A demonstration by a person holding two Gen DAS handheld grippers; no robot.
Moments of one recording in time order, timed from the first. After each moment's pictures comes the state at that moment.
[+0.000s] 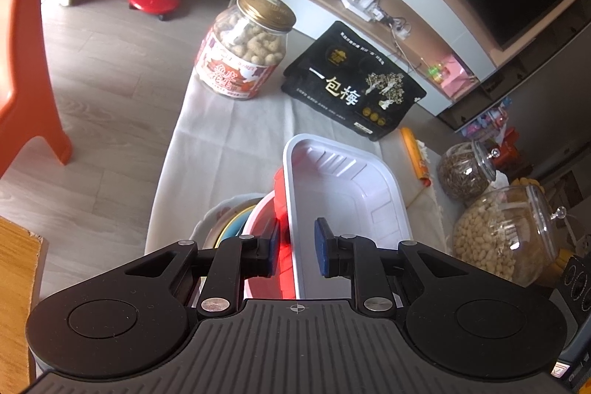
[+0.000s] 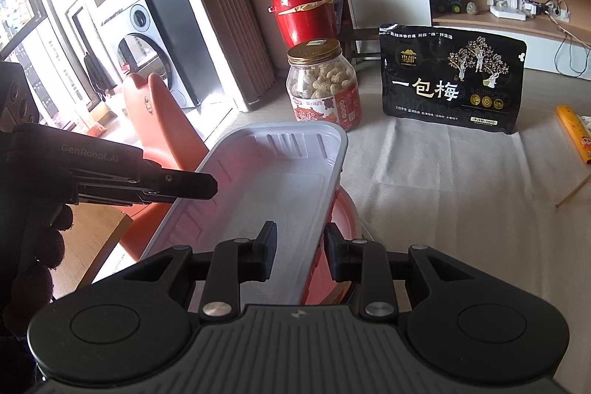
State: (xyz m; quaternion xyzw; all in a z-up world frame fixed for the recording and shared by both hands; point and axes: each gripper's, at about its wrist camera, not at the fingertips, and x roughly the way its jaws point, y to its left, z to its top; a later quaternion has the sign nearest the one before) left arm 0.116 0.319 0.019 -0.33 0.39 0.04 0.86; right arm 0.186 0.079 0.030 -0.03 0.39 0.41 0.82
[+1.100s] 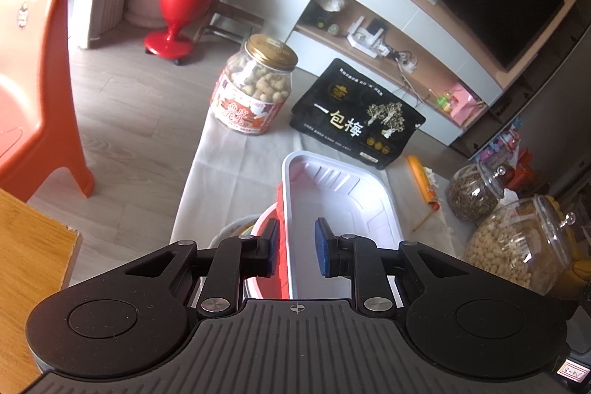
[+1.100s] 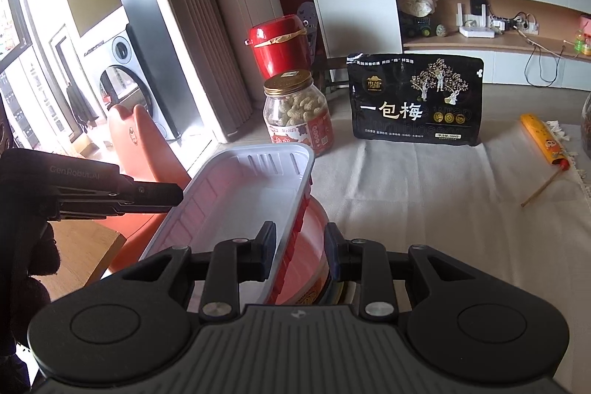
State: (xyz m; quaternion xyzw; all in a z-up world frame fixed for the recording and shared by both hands) left arm 0.073 0.296 0.043 -0.30 0.33 0.09 0.89; right arm 0.162 0.042 0.044 0.00 0.35 0.37 0.86
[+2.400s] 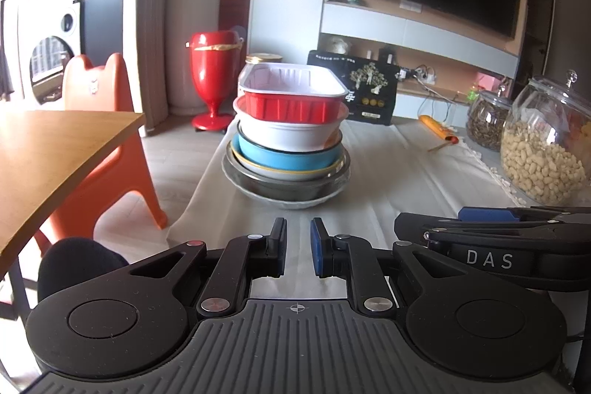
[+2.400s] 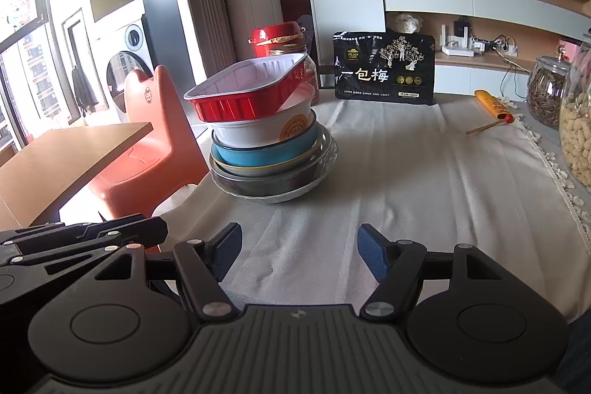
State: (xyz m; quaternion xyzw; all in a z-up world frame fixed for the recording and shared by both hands) left arm -0.097 0.068 -0.020 -0.10 0.25 0.19 0.94; right arm 0.001 -0.068 -0.016 -0.03 0.30 0.36 0.88
